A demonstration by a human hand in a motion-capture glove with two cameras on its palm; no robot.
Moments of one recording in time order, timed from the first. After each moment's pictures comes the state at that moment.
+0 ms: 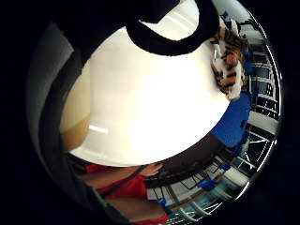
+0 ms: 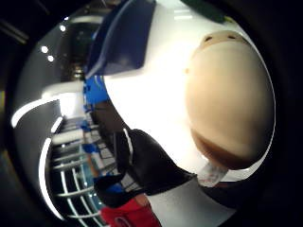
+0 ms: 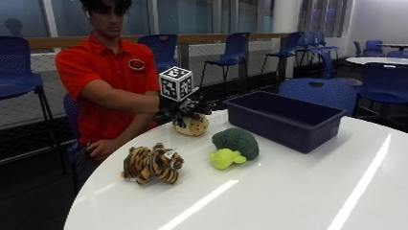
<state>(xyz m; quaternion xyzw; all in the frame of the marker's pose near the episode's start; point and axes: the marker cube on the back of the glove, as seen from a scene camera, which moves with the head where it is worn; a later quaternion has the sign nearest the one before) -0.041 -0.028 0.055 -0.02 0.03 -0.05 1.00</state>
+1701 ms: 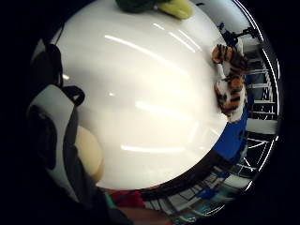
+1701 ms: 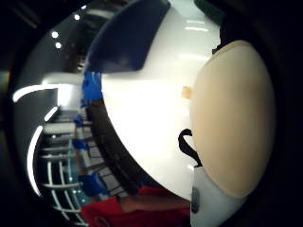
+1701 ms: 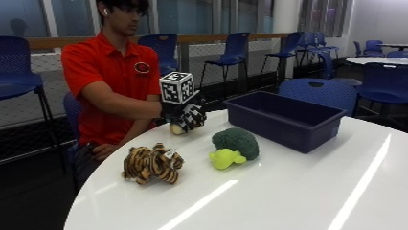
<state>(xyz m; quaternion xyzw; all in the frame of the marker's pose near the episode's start) -0.036 -0.048 0.068 0.04 0.05 -0.09 0.99</state>
